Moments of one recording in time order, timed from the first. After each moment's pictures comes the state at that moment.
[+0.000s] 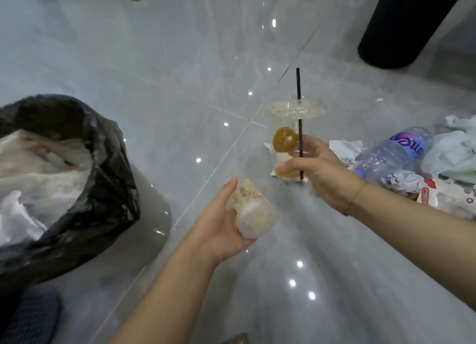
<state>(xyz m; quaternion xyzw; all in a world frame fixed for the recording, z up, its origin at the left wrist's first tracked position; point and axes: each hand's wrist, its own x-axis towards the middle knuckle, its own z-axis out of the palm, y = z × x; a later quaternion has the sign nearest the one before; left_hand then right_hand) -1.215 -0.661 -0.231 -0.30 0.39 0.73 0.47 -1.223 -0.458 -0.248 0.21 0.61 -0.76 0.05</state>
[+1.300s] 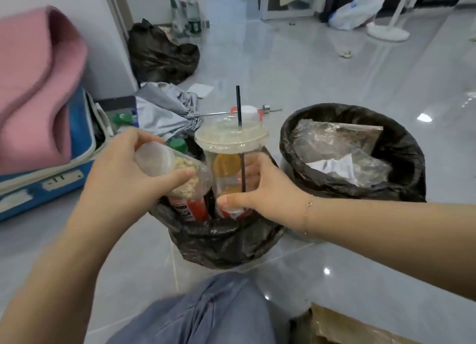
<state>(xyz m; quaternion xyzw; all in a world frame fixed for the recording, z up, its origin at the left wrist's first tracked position) -1.027 -1.102 -0.070 -0.24 0.89 0.33 -0.19 -1.135 -0.923 -0.115 -0.21 0.80 -0.51 0.25</state>
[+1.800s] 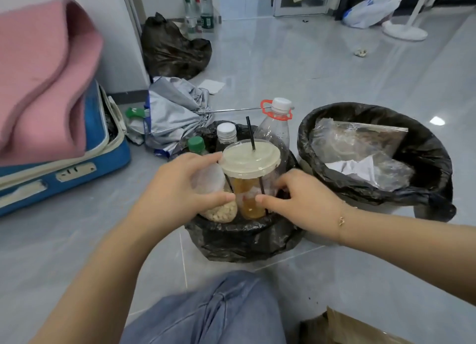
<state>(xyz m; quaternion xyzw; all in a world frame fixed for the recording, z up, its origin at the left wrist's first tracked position) -1.045 -1.105 -0.110 -0.12 0.93 0.33 -0.07 -1.146 -0.907 -0.127 -0.30 0.92 -0.21 0.13</state>
